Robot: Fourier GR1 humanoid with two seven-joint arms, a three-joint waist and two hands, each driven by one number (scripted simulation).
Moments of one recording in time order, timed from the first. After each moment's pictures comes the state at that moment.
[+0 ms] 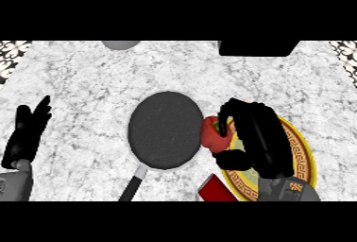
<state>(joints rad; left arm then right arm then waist) -0.15 0.34 0.18 -1.29 -0.12 0.03 0.24 -0.26 -0.01 0.32 -1.89 0.99 0.14 0.41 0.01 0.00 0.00</state>
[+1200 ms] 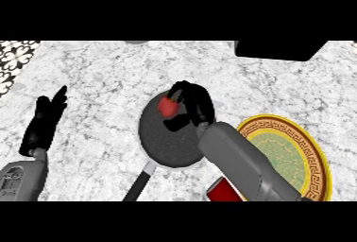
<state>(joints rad) -0.22 0.30 0.13 -1.29 -0.16 0.02 0.24 -0.81 0.00 0.59 -0.78 0.29 -0.51 0.28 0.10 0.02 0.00</state>
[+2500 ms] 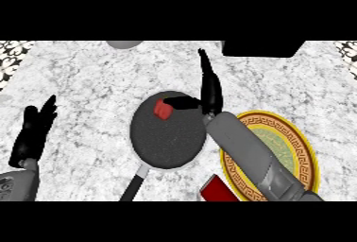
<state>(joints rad) -0.16 0.31 0.18 -1.28 -0.15 0.03 0.22 -0.87 -0.02 0.53 -0.66 -0.25 -0.79 -0.15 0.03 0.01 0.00</state>
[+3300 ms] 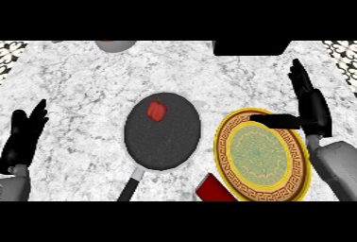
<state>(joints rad) -0.12 0.32 0.21 -1.32 -0.14 0.02 0.24 -0.38 -0.54 0.35 -1.25 -0.37 -0.44 -0.15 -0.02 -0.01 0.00</state>
